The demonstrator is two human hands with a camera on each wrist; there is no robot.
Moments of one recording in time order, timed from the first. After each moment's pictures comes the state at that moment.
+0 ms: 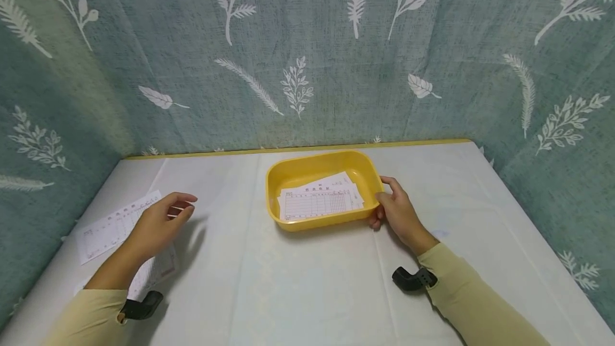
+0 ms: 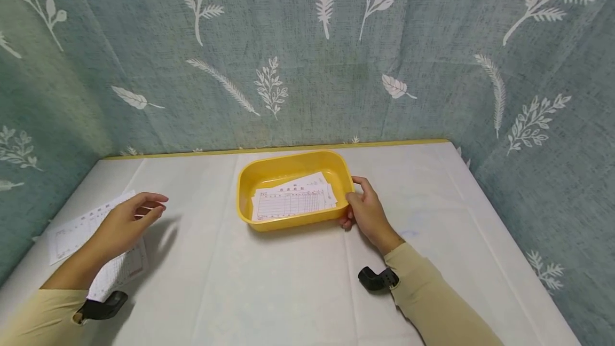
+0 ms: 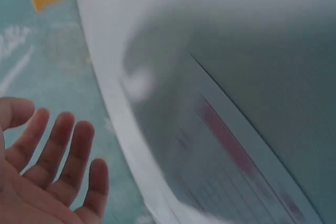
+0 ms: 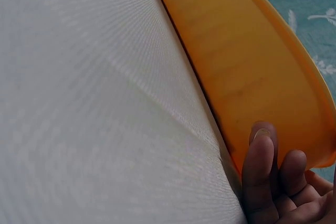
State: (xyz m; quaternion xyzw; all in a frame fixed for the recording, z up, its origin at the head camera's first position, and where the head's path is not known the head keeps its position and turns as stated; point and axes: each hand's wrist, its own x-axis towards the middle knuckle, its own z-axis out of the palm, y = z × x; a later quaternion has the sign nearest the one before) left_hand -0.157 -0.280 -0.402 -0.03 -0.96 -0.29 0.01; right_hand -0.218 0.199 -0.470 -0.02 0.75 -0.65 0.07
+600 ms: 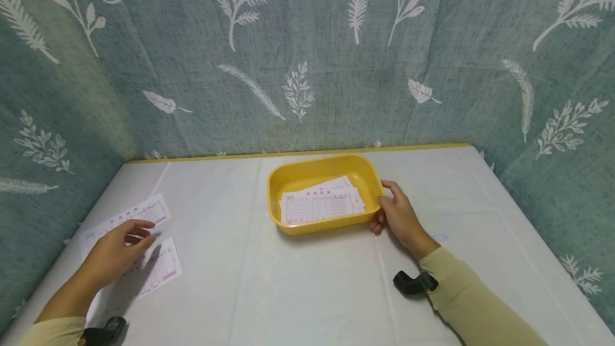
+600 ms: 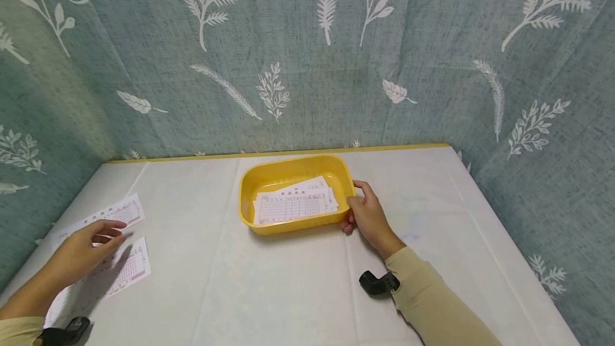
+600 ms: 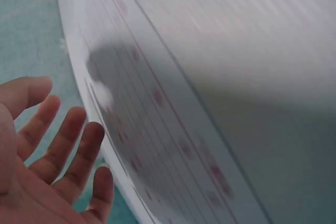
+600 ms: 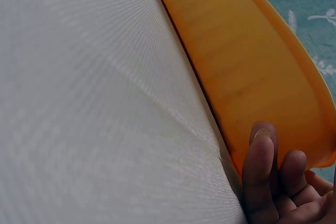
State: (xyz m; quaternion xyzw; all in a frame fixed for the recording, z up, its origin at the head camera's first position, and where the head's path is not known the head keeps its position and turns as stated) left_hand -0.126 -0.364 -0.424 0.03 -0.97 -0.23 -0.02; right_hand -0.219 0.197 -0.467 -0.03 0.75 -0.66 0.07
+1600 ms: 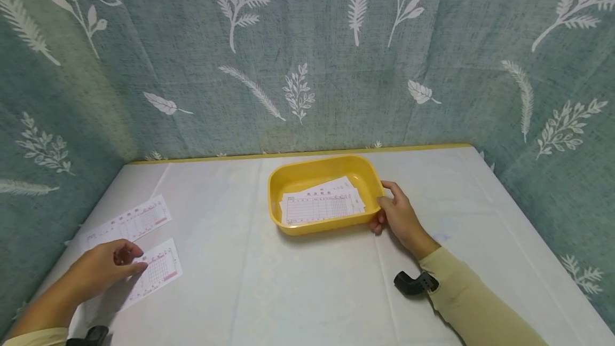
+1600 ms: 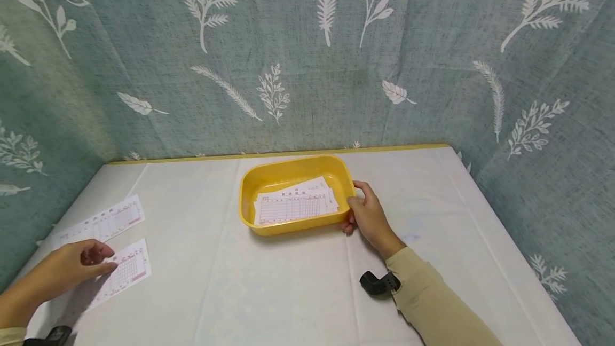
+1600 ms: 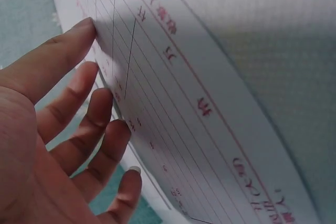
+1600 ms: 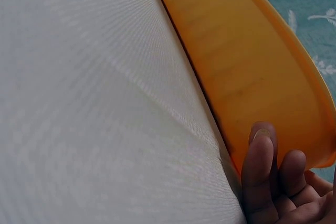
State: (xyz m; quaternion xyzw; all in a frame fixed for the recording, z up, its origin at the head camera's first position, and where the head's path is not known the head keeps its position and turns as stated) left_hand -0.114 -0.389 -0.425 0.03 -0.98 -0.16 -0.10; right_hand -0.219 0.197 -0.468 -0.03 0.75 -0.66 0.07
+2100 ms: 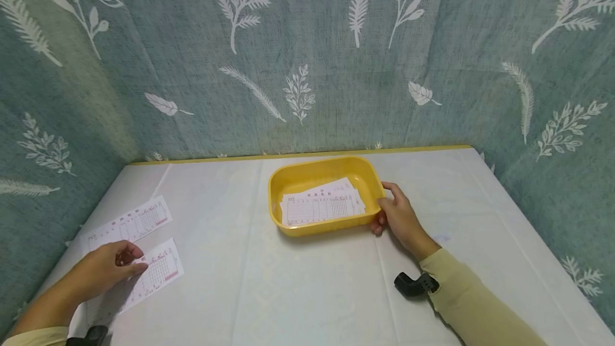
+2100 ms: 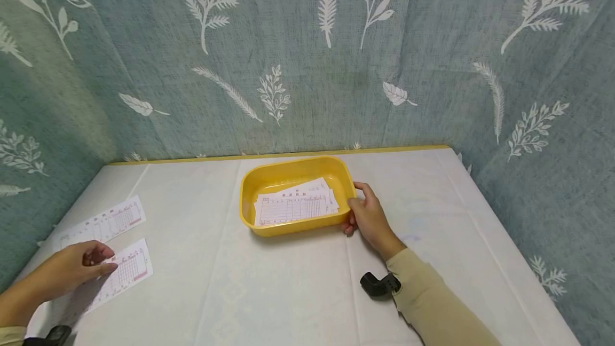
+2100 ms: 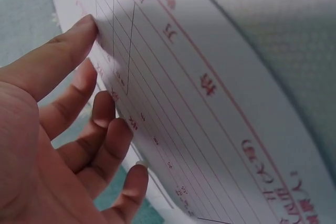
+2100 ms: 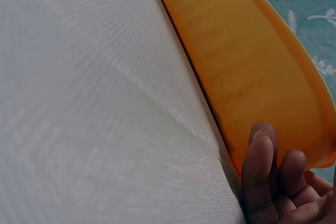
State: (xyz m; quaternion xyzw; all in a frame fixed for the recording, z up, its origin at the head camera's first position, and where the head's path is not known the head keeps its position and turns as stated) left_hand -0.116 -0.387 -0.425 0.03 -0.97 -0.19 -0.13; right_hand -0.220 0.198 -0.467 -0.03 0.74 -0.66 0.08
